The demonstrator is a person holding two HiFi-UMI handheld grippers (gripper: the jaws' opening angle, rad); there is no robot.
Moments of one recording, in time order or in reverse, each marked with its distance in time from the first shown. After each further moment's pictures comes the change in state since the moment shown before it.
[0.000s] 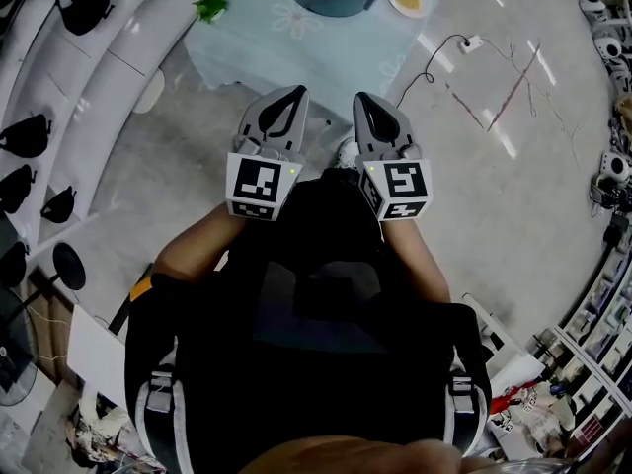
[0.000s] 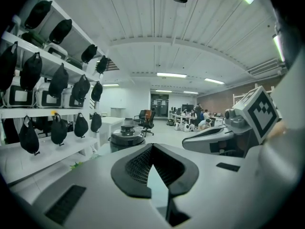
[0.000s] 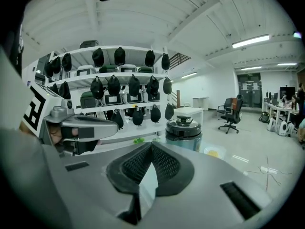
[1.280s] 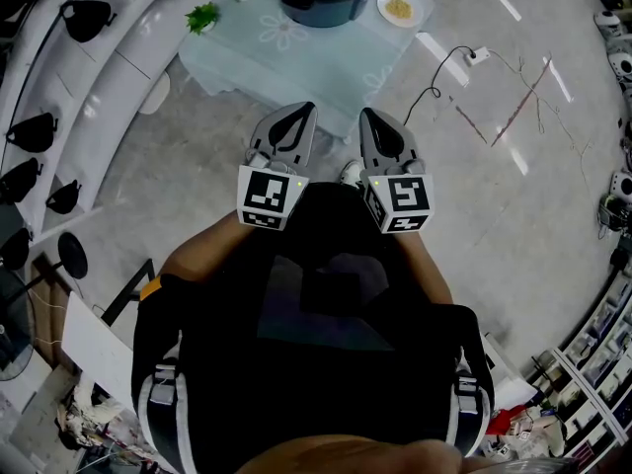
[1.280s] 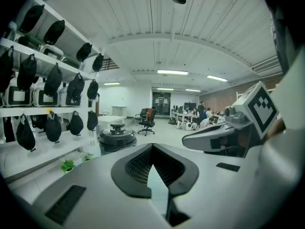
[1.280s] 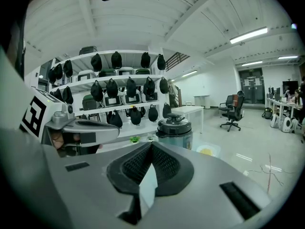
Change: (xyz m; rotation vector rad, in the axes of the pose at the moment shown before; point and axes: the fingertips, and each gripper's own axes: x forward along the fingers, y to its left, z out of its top) left arm 0.053 -0.073 0.005 -0.004 0.021 0.031; right arm -0.035 -0.081 -0.010 0.020 0.005 0.044
